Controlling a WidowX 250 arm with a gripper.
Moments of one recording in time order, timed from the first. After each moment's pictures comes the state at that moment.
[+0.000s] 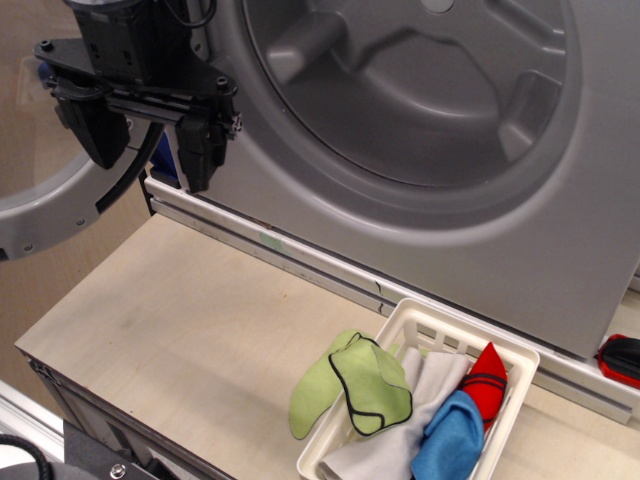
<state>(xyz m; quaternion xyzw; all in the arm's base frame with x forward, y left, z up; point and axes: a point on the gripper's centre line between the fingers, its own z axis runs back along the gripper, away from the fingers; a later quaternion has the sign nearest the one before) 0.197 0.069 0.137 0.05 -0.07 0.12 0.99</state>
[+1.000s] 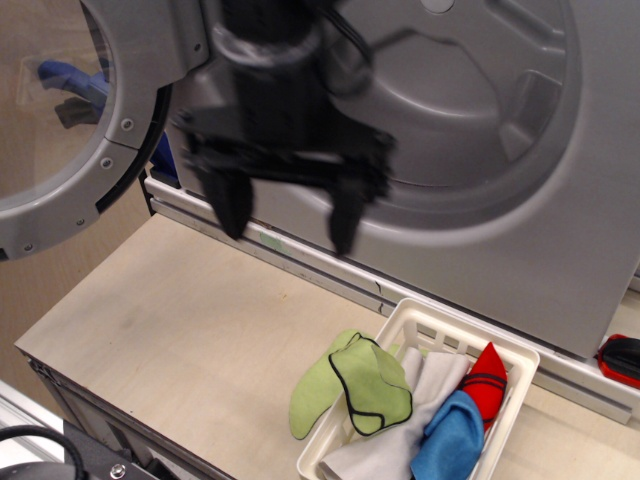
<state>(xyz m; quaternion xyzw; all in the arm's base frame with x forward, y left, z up) 0.201 -0.029 0.114 0.00 -0.03 0.12 0.99</state>
